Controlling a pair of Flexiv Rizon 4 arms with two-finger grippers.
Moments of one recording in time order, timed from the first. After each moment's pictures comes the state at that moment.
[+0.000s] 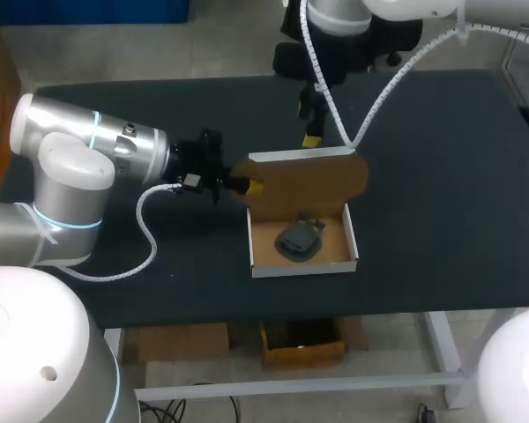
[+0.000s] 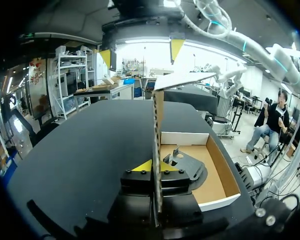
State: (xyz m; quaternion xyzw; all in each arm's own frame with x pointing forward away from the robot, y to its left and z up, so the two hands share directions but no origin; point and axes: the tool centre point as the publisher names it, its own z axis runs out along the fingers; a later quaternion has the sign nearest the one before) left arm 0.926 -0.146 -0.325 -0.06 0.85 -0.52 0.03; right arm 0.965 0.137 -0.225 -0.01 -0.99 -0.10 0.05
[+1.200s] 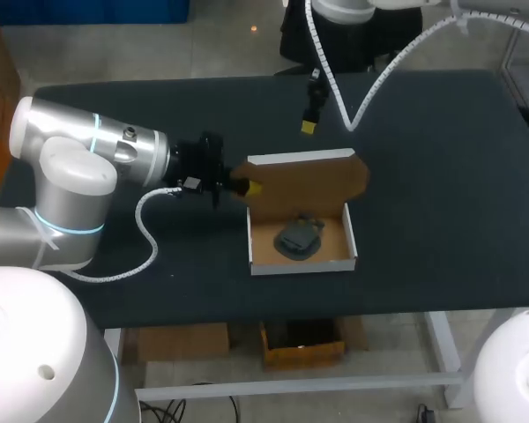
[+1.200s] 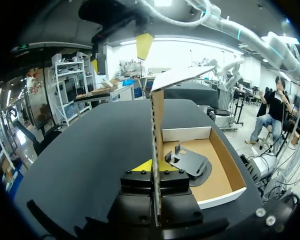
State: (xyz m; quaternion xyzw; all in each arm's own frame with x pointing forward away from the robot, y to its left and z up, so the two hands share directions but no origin) left arm 0.927 -0.145 -0.328 -0.03 0.85 -0.52 0.07; right arm 0.989 0.123 -0.225 -0.16 -0.98 -0.08 0.05
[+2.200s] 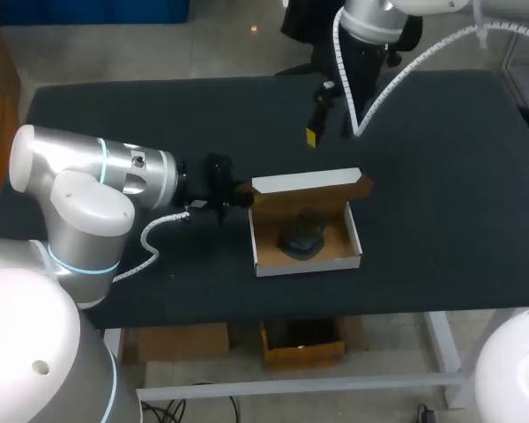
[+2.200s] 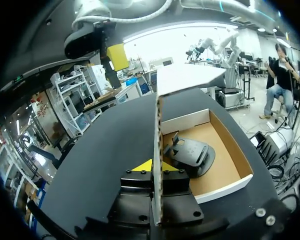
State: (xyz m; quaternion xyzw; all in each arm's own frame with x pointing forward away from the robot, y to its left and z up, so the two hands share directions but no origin) left arm 0.907 -0.150 -0.333 0.02 0.86 -0.47 0.18; right arm 0.951 0.096 -0.249 -0.41 -0.90 -0.08 0.14
